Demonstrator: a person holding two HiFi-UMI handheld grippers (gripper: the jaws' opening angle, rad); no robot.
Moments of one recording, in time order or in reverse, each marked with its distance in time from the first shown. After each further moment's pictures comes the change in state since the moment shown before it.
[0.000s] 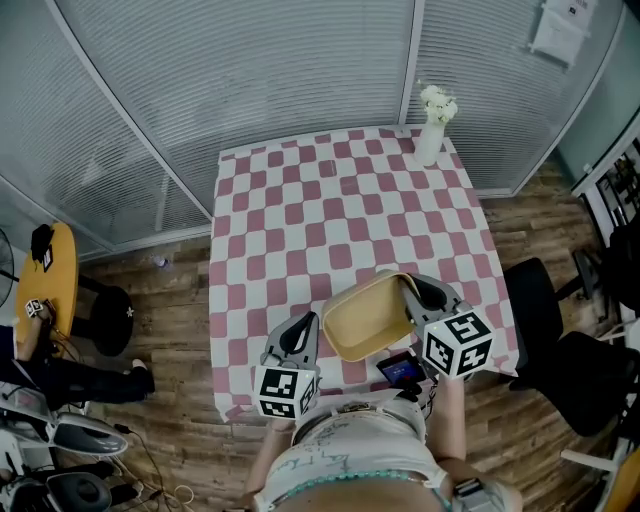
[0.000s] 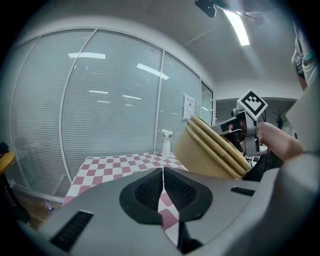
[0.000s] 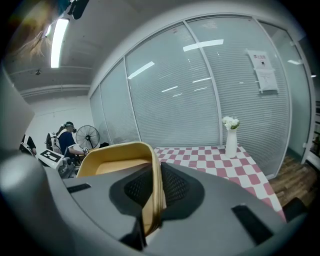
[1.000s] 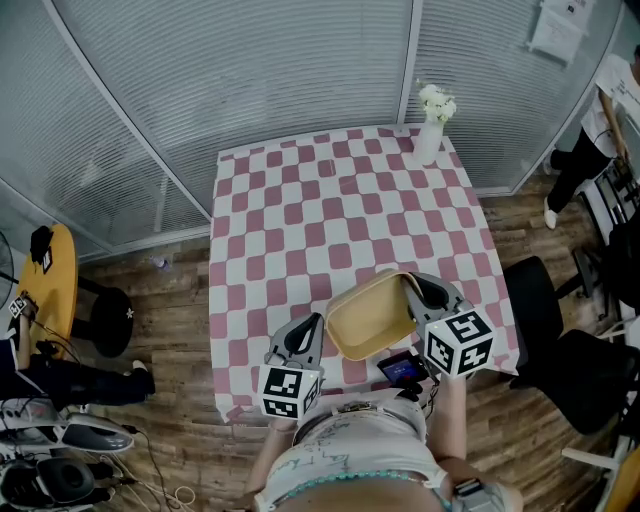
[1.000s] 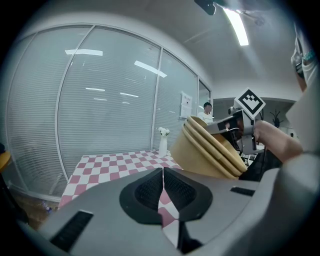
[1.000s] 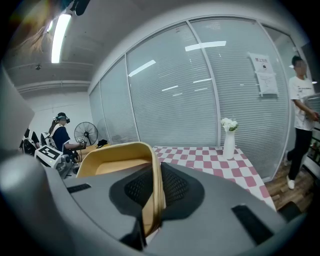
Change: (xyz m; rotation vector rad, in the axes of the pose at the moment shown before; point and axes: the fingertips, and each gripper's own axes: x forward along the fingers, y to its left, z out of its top) left arm 0.005 -0.009 -0.005 0.004 0.028 -0.036; right arm -0.001 -0.005 -0.001 -0.032 0.015 -0.022
